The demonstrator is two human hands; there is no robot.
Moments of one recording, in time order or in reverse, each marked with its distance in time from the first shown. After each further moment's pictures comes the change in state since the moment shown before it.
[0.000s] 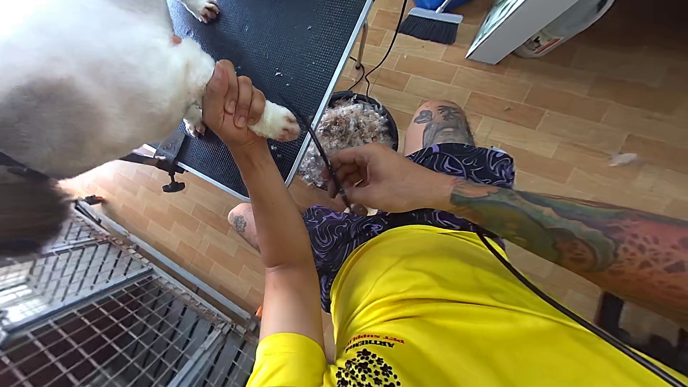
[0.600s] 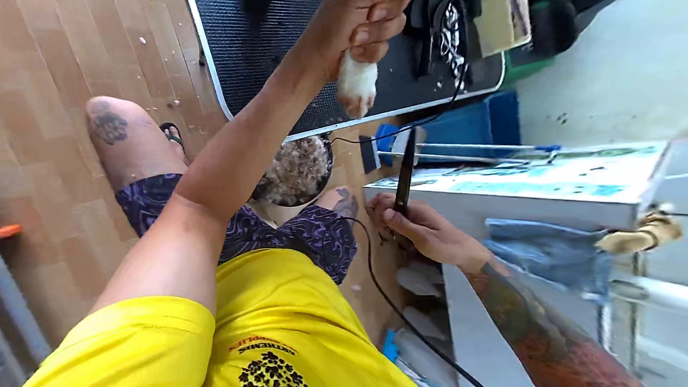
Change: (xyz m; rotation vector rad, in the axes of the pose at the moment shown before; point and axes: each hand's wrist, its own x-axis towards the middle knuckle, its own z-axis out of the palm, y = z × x) left_hand 0.007 -0.008 -0.004 -0.140 0.091 0.010; right_hand -0.014 -0.030 -0.124 -0.511 -0.551 0.085
